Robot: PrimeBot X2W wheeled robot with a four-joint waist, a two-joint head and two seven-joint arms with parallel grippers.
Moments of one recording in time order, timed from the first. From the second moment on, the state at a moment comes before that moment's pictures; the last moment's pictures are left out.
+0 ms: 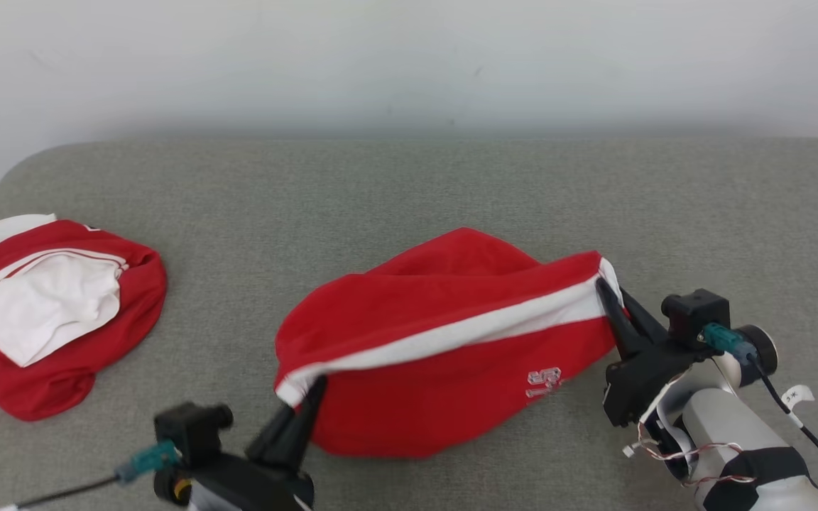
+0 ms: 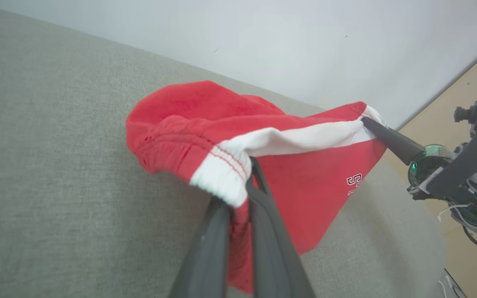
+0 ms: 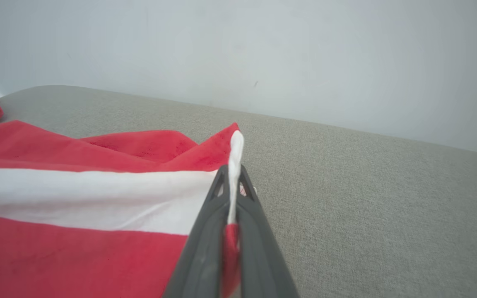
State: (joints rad) left arm -0.32 0.37 -0.70 0.31 -0.97 -0.13 -0.25; right arm -0.58 -0.24 0.43 0.81 0.37 0.13 -0.26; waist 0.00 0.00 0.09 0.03
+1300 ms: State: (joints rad) left arm -1.93 0.43 -0.79 0.49 -1.02 -0.13 -0.02; right arm -1.79 -0.28 0.23 0.91 0.69 0.13 0.00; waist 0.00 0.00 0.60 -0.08
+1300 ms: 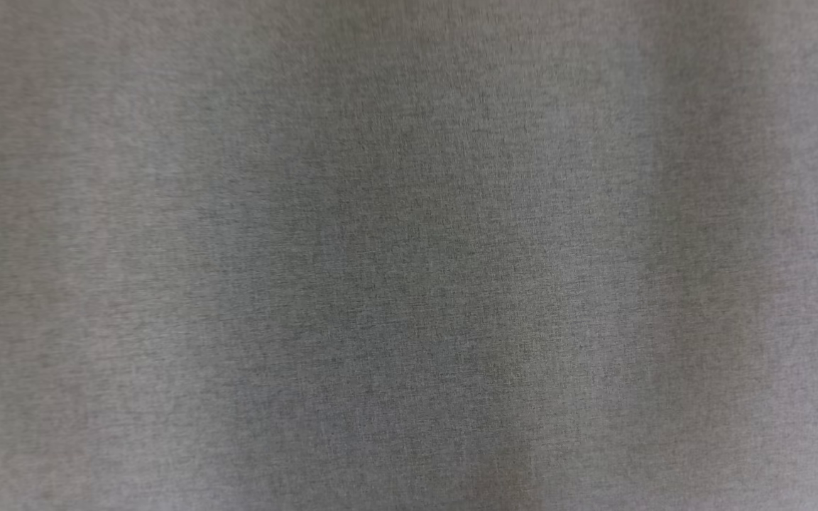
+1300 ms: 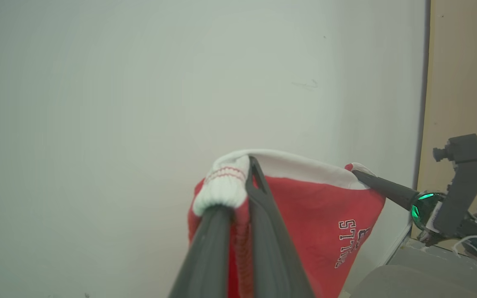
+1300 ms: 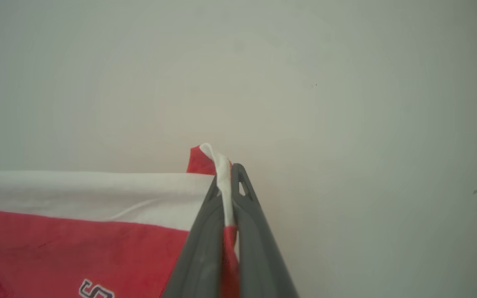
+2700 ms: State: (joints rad) left arm -0.80 0.54 -0.85 0.15 -1.06 -0.12 -0.26; right arm -0.75 -0.35 0.37 0.53 0.85 0.13 -0.14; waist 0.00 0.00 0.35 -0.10
